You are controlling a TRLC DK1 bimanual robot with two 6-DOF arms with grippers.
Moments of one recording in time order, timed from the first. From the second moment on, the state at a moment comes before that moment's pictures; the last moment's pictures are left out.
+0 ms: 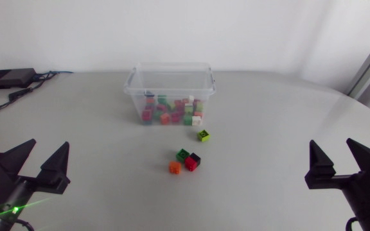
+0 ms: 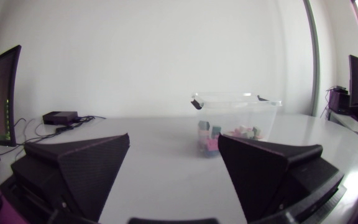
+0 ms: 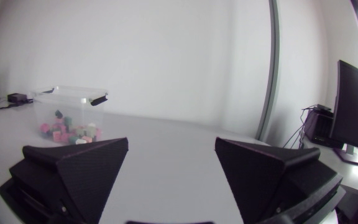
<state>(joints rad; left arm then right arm) -0.05 0.06 0.04 -0.03 0.03 0.03 -0.05 0.06 0.03 -0.01 0.01 -0.10</state>
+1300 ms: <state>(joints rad) -0.42 1.15 0.78 -0.46 0.03 -0.13 0.02 0.46 0.34 -0.10 0.03 -0.08</state>
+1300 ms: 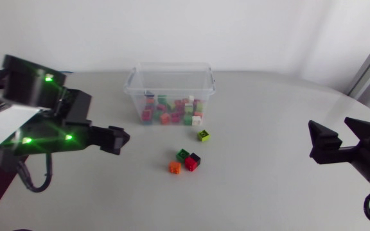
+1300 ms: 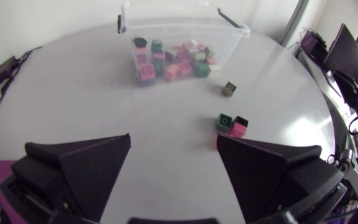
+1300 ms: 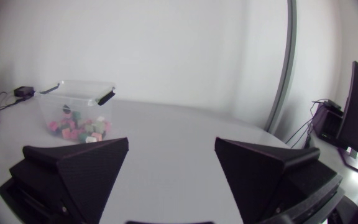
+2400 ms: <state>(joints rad) -0.72 2.00 1.34 -0.75 0.03 -0.16 0.31 1.14 0.76 -0.44 0.03 0.00</state>
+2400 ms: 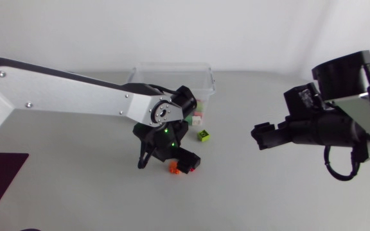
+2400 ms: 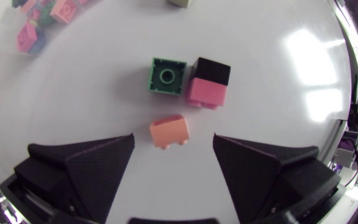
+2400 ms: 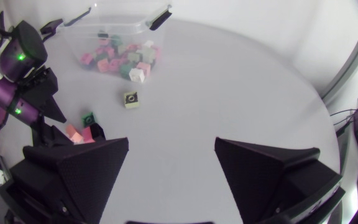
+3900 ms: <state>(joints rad) -0.60 1.76 1.29 -0.68 0.03 -0.14 0.57 1.65 0.96 -0.46 -0.05 -0.09</state>
